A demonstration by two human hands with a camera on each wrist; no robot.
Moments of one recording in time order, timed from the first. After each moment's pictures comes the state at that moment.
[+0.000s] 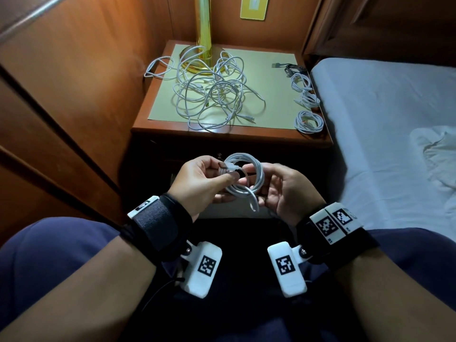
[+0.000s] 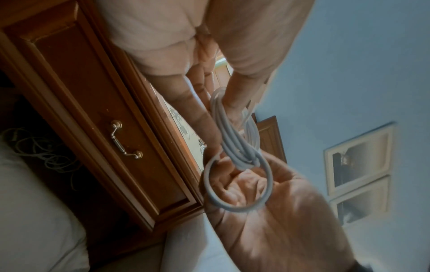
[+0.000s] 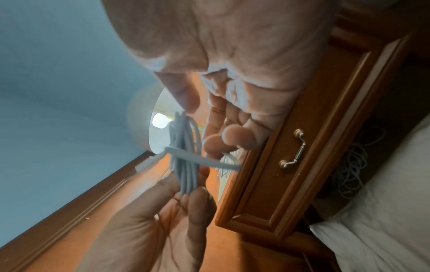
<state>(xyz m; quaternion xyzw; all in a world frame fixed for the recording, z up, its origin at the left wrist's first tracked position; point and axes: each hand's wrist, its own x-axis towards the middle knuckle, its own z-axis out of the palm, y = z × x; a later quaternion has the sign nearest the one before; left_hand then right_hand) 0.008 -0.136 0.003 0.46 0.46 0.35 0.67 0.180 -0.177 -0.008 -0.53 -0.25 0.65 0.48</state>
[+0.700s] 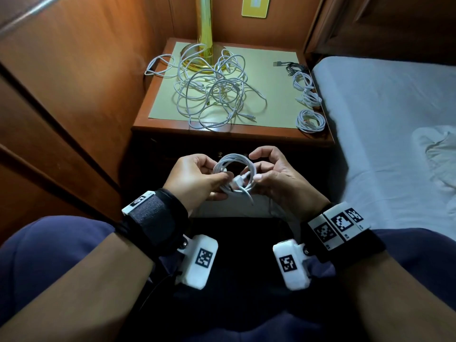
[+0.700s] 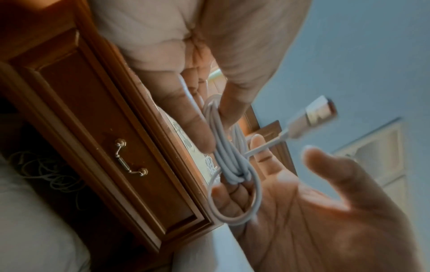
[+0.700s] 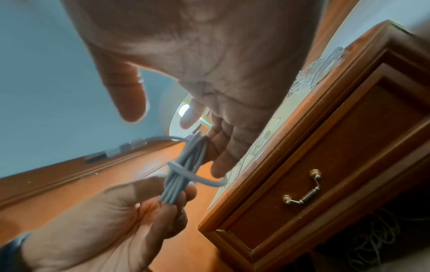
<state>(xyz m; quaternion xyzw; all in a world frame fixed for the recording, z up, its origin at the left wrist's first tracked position) 0.002 -0.126 -0.002 0.49 0.52 0.33 0.62 0.188 -0.175 -0.007 -0.46 -0.42 0.62 0.47</state>
